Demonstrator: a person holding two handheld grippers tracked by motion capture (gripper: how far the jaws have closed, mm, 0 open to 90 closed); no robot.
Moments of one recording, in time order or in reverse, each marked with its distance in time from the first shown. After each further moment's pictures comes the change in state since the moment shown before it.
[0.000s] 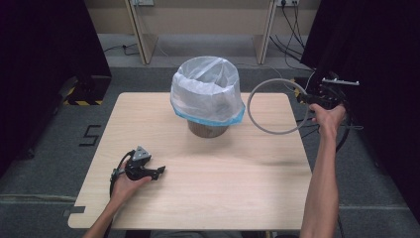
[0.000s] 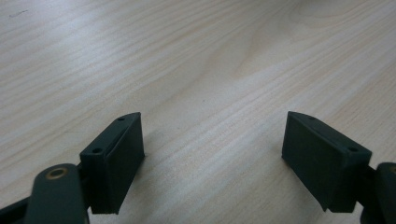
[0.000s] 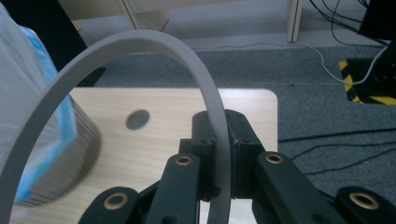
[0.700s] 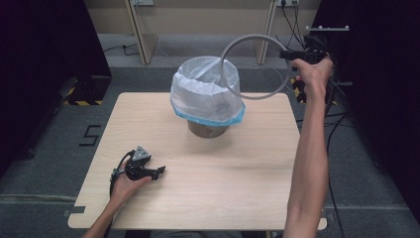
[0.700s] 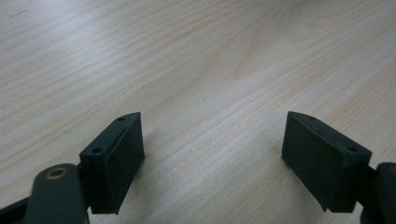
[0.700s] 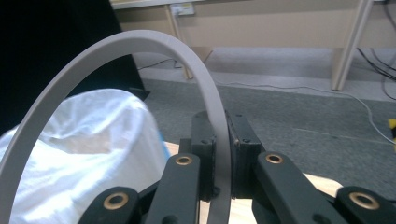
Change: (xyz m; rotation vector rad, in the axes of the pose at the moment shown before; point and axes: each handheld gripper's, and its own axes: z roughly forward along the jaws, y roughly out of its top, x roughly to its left) left arm 0.000 0.000 0.000 -0.003 0.000 0.000; right arm 0.110 0.121 -0.022 -0.074 0.147 -0.096
